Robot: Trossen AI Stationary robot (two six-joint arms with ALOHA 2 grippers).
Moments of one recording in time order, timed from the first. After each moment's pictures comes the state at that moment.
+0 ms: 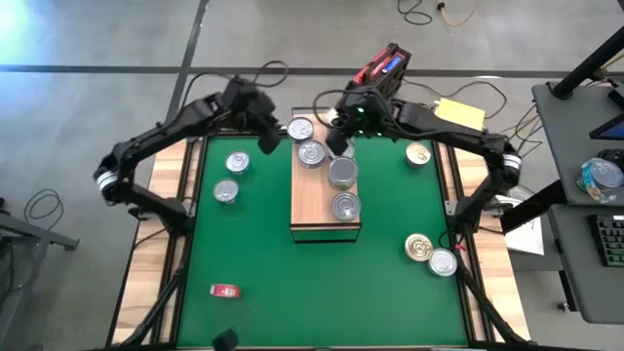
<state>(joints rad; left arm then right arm) 0.65 1.42 1.36 -0.65 0.06 0.12 -0.39 1.66 1.69 -0.68 0.20 0.10</state>
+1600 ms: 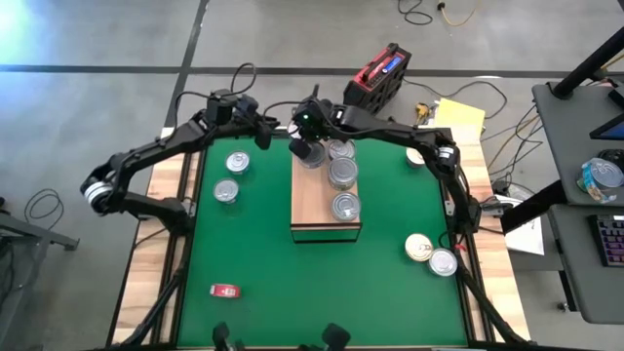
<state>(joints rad) 0.79 1.29 0.94 -0.05 0.27 -0.18 -0.39 2.15 2.06 -0.71 0.24 0.04</state>
